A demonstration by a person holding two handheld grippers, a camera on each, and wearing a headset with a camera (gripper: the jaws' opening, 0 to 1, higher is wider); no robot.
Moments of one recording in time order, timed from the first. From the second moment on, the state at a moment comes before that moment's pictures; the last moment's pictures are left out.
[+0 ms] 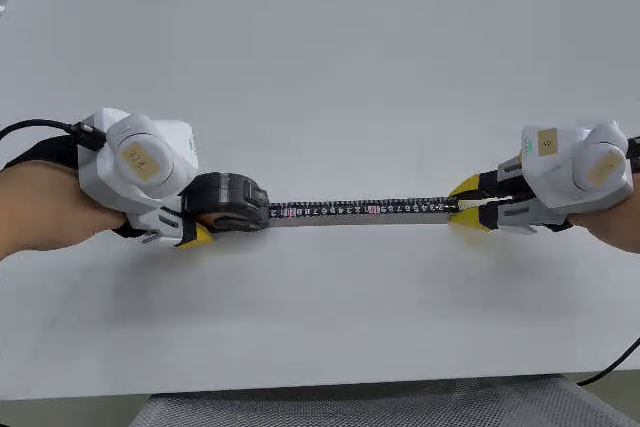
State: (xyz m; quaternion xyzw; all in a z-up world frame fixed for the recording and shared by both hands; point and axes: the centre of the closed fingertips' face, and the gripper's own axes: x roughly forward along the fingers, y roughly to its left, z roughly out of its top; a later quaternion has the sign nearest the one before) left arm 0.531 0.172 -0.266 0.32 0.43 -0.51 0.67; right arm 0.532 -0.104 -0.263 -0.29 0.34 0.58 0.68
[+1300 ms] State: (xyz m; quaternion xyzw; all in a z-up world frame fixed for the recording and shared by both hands) left arm 0.533 0.172 -0.266 0.33 0.42 -0.50 0.68; right arm 0.530 -0.111 -0.266 -0.30 0.36 0.58 0.67
